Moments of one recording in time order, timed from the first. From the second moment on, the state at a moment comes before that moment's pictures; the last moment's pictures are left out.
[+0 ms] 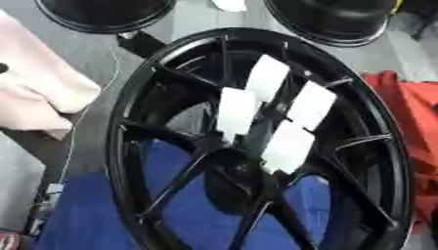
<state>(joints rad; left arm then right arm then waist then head) -0.26 0.51 0.03 -1.98 0.21 0.04 0.51 -0.25 -1.14 0.01 -1.99 0.31 0.12 0.10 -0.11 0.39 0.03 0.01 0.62</state>
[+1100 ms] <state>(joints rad) -0.27 0.51 0.02 -1.98 0.21 0.04 0.50 -0.39 -1.15 0.11 -1.99 0.28 0.06 0.17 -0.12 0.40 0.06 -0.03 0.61</state>
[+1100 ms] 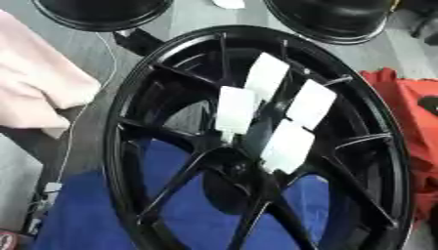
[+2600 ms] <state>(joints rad) -0.28 0.51 0.01 -1.98 0.21 0.05 0.48 -0.66 -1.15 0.35 -1.99 0.19 0.04 0.34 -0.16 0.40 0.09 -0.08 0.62</state>
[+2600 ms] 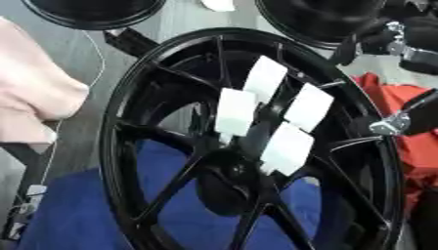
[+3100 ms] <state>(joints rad) -0.27 0.51 0.01 -1.98 0.21 0.06 0.48 -0.70 -1.14 0.40 -1.99 0.12 0.19 0.29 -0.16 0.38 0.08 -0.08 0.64</state>
